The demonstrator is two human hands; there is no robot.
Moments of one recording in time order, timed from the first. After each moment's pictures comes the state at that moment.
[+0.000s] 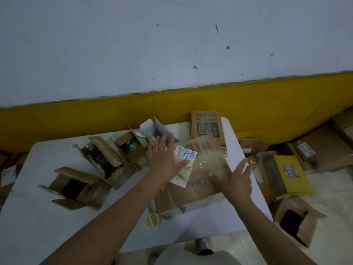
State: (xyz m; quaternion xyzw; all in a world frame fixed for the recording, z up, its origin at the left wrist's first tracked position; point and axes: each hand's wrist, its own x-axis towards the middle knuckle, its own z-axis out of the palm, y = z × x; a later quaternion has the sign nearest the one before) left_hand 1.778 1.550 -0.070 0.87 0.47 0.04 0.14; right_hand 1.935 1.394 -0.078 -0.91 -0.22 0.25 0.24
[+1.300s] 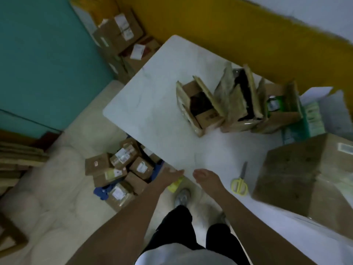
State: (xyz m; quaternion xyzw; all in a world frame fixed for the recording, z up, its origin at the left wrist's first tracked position) left_hand 1.410 1.442 -0.278 0.19 0.74 0.14 0.63; right_hand 1.584 1.467 -0.252 -0.63 -0.52 0.57 -0.03
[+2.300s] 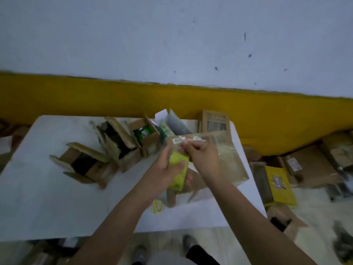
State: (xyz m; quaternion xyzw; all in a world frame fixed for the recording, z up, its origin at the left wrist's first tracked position) left_hand 1.653 1.478 -0.005 0.54 0.40 0.22 0.71; right_hand 1.804 1.460 -0.006 -0.75 -0.42 0.30 0.42
